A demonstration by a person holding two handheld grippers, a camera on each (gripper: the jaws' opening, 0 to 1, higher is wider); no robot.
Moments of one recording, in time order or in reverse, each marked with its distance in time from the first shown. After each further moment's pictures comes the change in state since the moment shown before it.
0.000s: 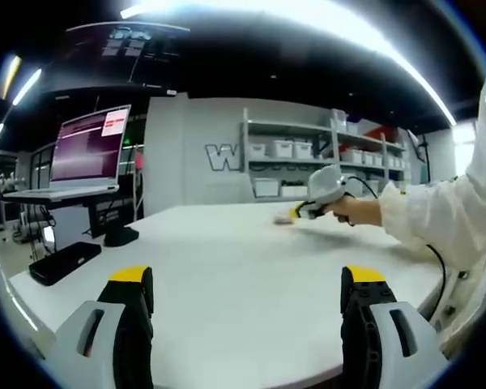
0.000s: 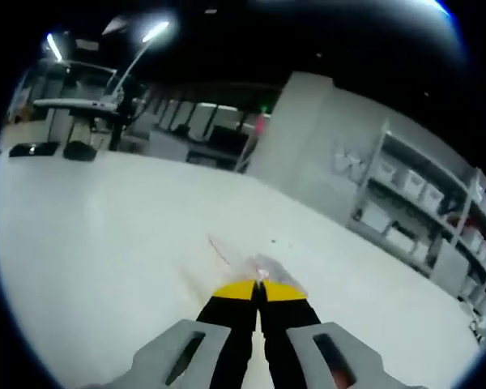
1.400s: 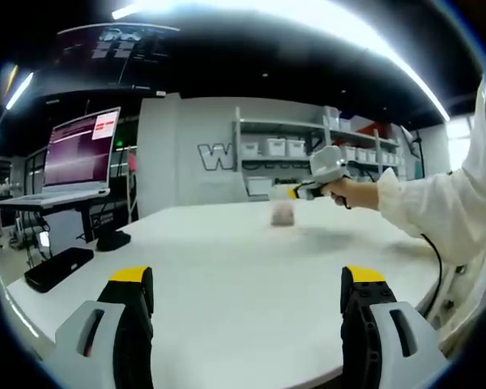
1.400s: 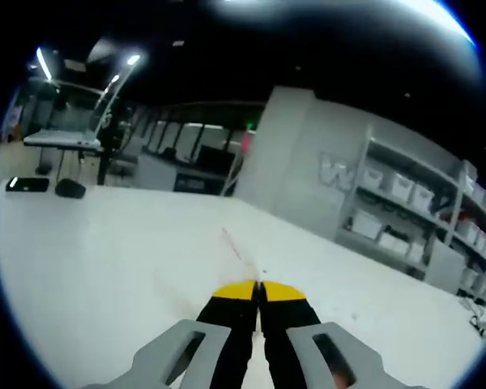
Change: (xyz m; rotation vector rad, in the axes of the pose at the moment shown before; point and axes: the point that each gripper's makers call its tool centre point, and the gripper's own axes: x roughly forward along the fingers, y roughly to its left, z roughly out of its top) left arm 0.006 -0.012 0.002 0.025 0.008 -0.034; right arm -0.025 -0.028 0.034 0.051 -0.084 -0.037
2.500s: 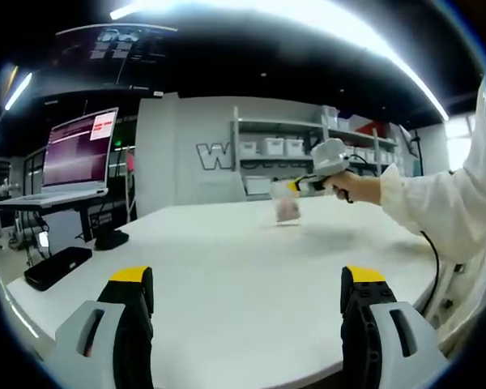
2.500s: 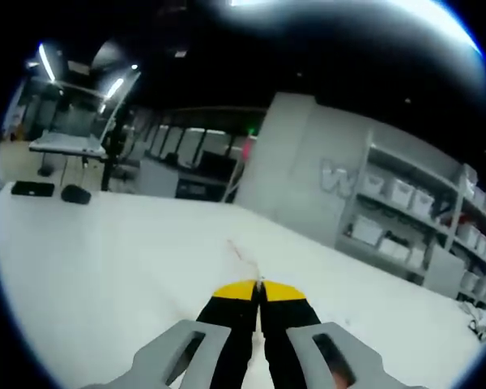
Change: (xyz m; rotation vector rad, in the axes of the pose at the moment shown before) left arm -0.003 -0.005 -0.001 0.002 0.005 -0.006; right arm -0.001 -0.014 0.013 -0.005 -0.033 0.010
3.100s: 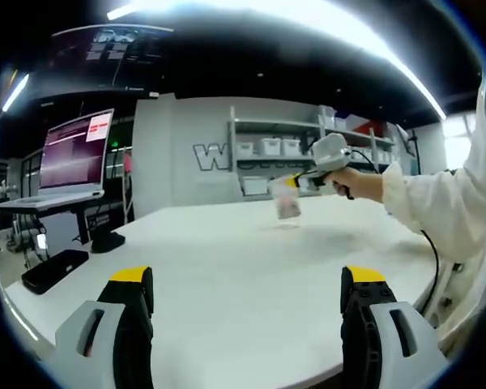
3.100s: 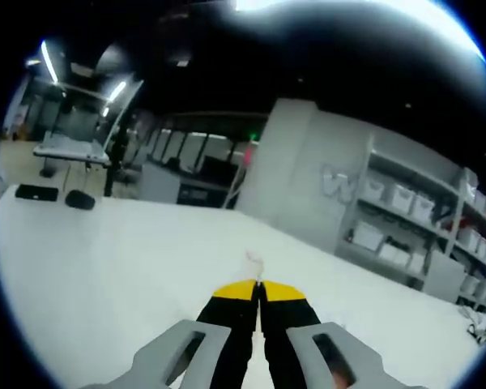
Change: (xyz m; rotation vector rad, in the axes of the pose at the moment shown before) left arm 0.002 -0.005 0.002 0.007 -0.001 -0.017; right arm -0.015 -0.001 0.012 -0.011 -0.026 0.009
